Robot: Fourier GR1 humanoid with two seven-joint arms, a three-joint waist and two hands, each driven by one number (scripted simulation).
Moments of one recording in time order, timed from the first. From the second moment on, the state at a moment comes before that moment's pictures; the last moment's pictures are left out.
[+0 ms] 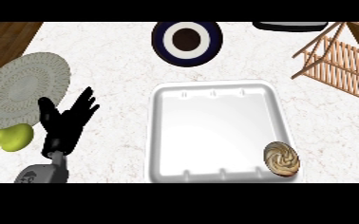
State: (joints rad) left arm -0.08 0.24 -0.01 -1.37 0.19 0.04 0.26; right arm -0.95 -1.11 -0.22 -0.52 0.24 0.18 -0.02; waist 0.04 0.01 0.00
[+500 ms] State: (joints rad) left arm -0.07 0.23 0.00 -1.39 0.19 0.03 0.28; right arm -1.02 -1.11 -0.21 -0.36 0.32 0.17 -0.17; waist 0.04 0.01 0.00
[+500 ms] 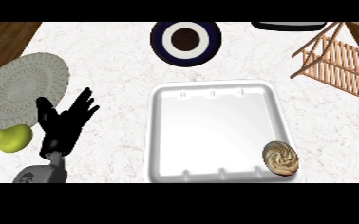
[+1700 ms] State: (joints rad) left arm -0.07 0.22 0.01 -1.38 0.17 0.03 0.27; right arm -1.16 -1.19 -0.55 -0.19 0.05 0.07 0.00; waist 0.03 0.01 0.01
